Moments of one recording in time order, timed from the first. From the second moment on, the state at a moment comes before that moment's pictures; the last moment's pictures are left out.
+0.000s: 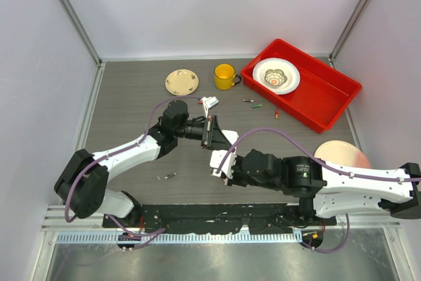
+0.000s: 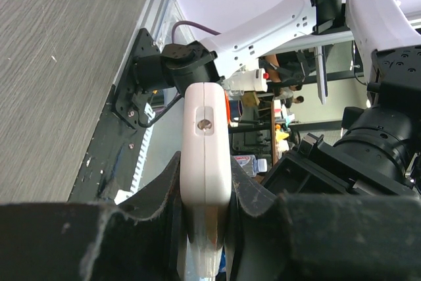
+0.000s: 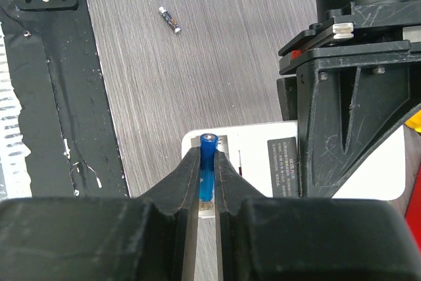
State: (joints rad) left arm -0.69 1.40 0.79 0.41 0.97 -1.07; right arm 1.42 0.98 0.97 -0.53 0.25 -0.21
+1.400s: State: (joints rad) left arm -0.69 1.34 0.79 0.29 0.93 -0.99; right arm 1.42 1.04 1.00 -0.57 0.21 -0.21
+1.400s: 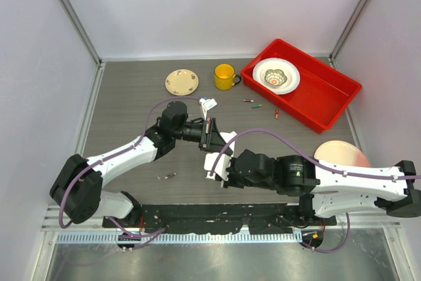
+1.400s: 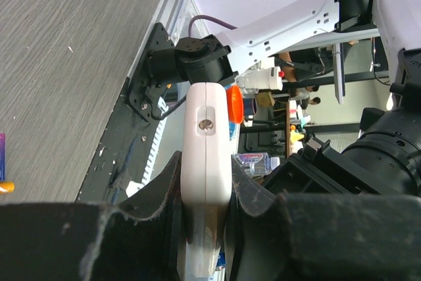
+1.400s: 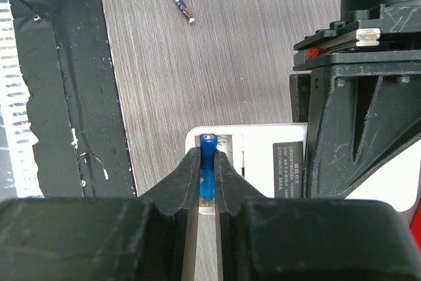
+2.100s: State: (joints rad) left arm -0.69 1.33 0.79 0.26 0.92 -0.97; right arm 1.44 1.06 1.01 -0.58 0.26 -0.21
